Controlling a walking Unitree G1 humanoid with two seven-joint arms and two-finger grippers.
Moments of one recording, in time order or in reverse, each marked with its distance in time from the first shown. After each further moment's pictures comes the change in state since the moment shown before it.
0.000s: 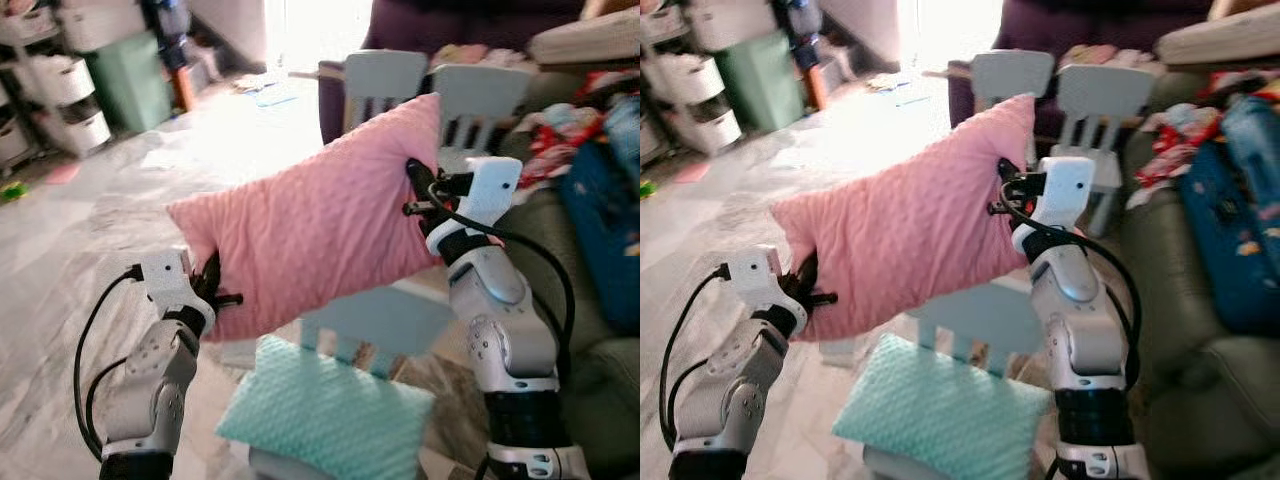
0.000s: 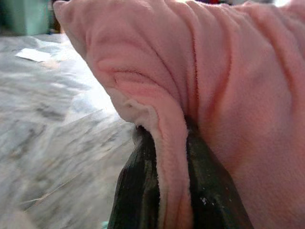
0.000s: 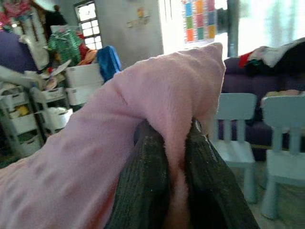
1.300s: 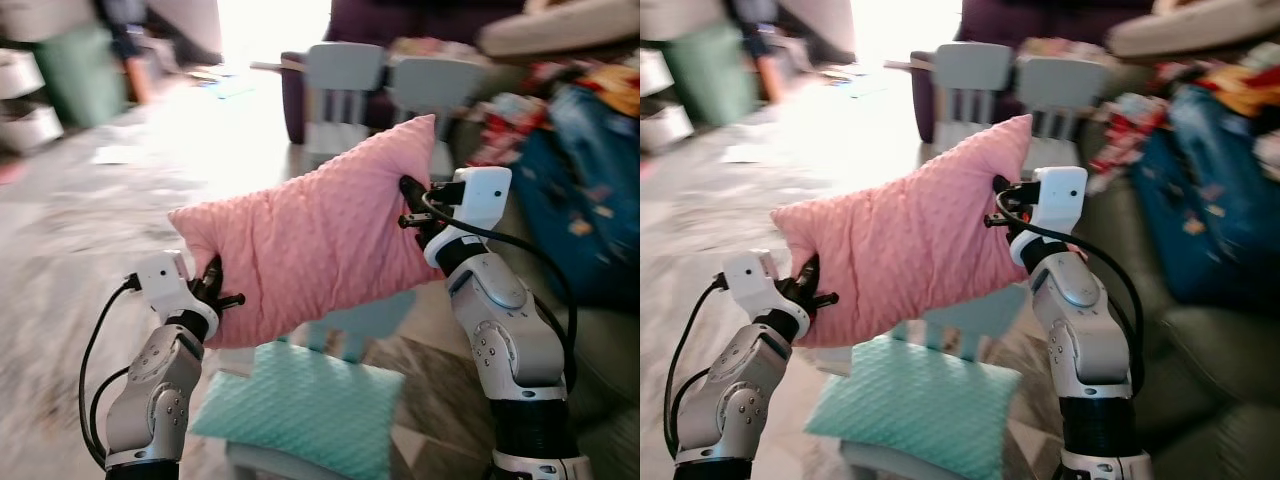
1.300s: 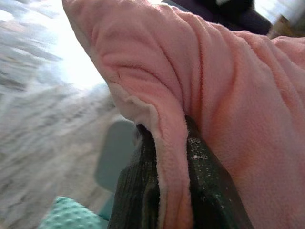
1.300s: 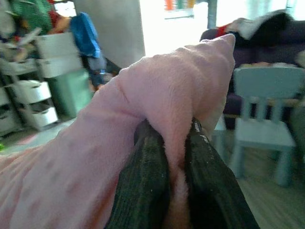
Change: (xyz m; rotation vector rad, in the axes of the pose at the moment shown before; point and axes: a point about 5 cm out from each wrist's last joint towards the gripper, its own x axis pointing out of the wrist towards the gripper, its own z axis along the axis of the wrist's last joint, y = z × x) left arm -0.007 -0.006 -0.003 -0.106 0.025 0.022; right arm -0.007 0.003 -0.007 0.010 0.114 0.021
